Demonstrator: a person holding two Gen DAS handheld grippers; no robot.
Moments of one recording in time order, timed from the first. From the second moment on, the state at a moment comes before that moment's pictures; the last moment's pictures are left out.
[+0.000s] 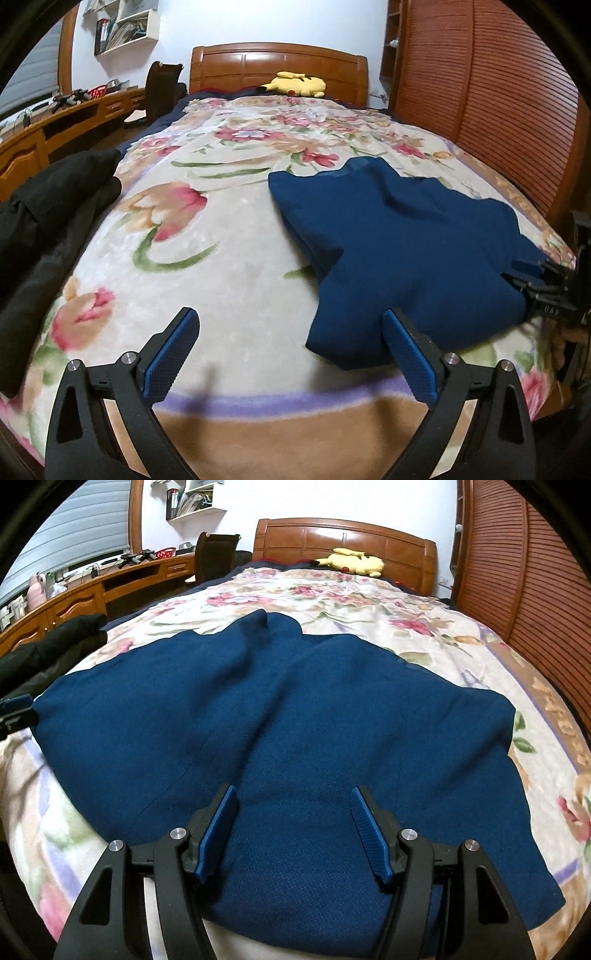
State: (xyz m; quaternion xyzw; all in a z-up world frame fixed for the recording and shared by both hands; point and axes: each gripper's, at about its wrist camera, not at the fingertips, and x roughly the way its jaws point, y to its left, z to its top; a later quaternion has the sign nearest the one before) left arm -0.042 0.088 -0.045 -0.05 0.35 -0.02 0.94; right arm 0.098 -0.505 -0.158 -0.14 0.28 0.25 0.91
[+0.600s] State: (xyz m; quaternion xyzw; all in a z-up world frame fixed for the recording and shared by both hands) left arm -0.014 0.060 -0.067 -0.05 0.39 -0.04 0.92; right arm 0.088 -0.511 -0.156 -0.14 0.27 0.25 0.92
